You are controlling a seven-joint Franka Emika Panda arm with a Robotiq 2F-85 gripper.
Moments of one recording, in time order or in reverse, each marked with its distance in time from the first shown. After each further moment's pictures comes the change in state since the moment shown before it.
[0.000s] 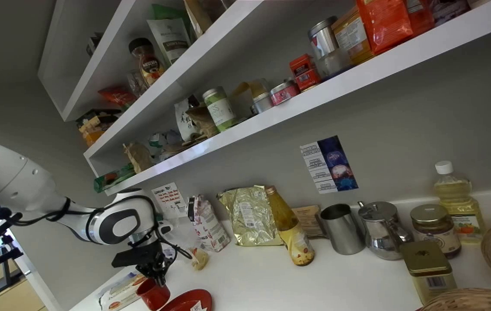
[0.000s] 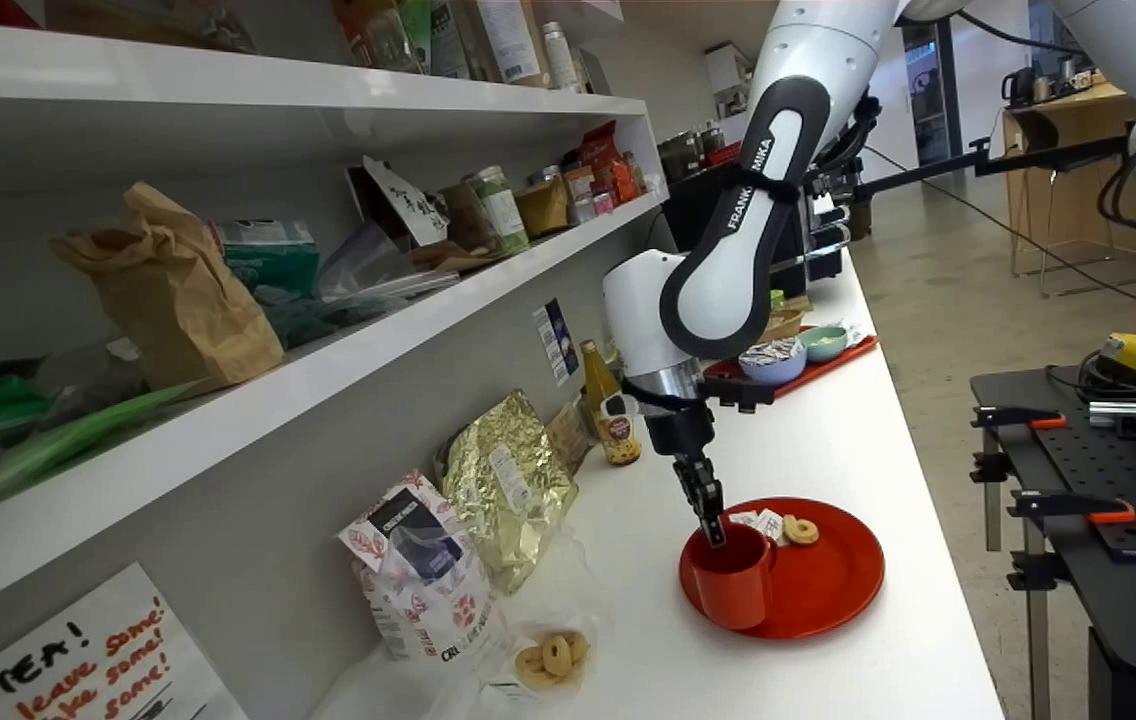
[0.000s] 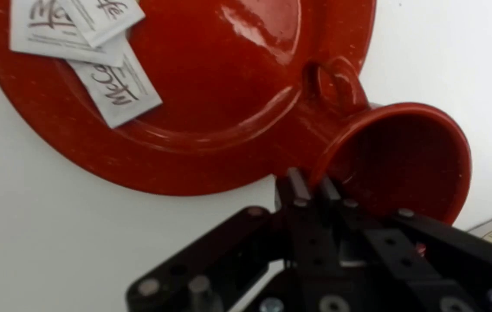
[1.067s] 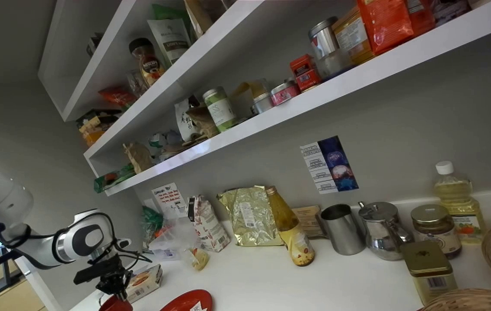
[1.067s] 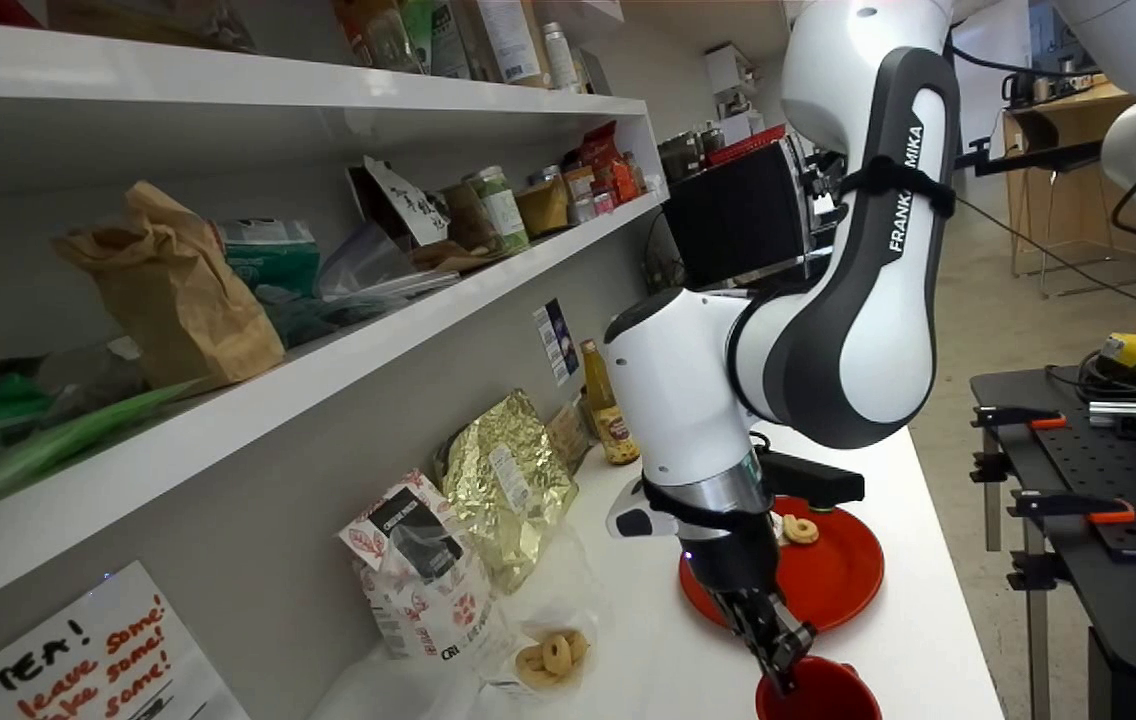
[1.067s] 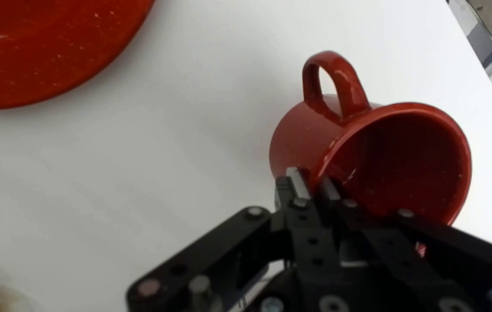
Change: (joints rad) arm 0.308 0.063 0.036 0.064 -0.211 0.004 0.228
